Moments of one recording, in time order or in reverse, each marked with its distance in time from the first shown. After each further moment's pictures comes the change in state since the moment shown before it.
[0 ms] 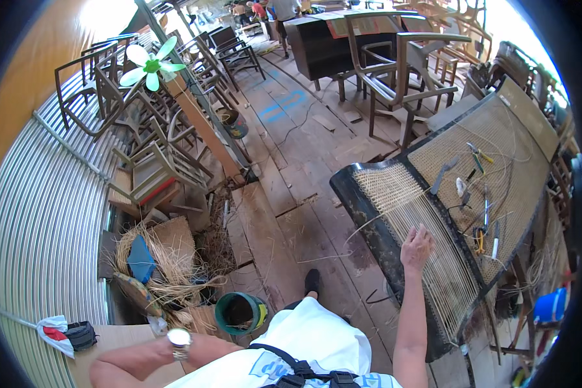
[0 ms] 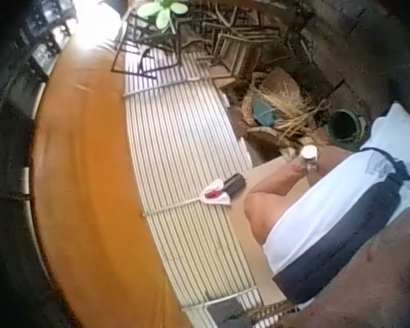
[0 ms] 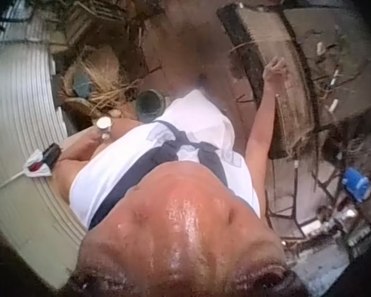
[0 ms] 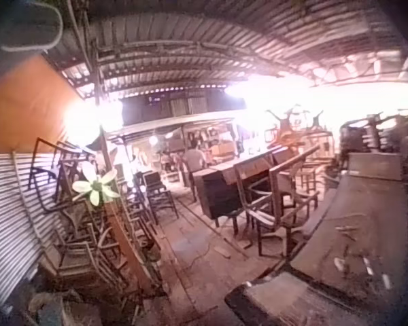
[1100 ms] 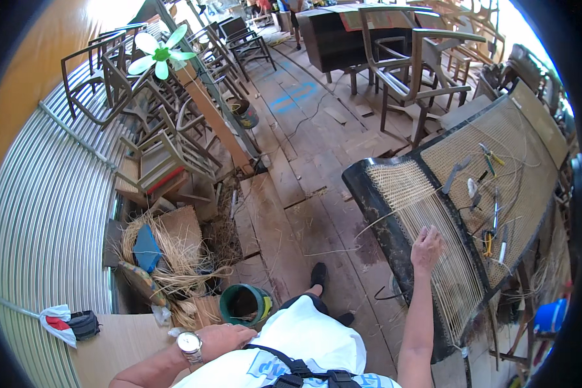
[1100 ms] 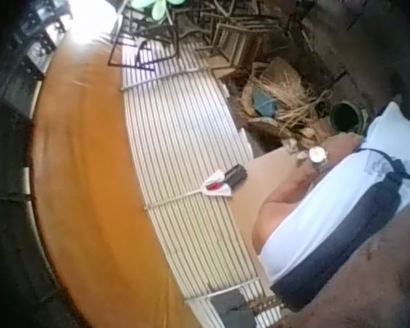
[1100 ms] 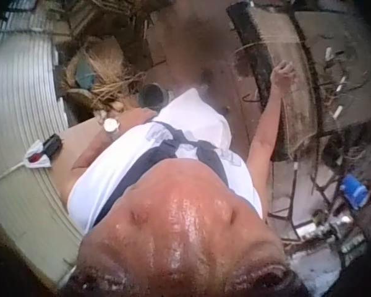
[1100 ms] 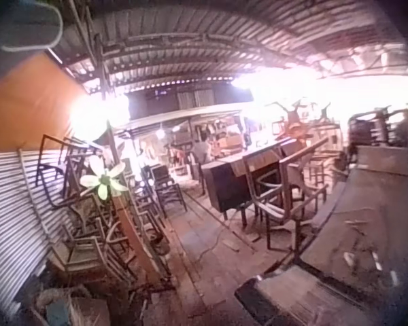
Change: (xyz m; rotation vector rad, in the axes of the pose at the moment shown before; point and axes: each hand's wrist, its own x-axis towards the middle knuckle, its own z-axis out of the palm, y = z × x) left_hand -0.012 0.063 -0.017 0.217 0.132 -0.407; right_hand -0.002 0.002 -0.002 -0.018 -0.103 0.049
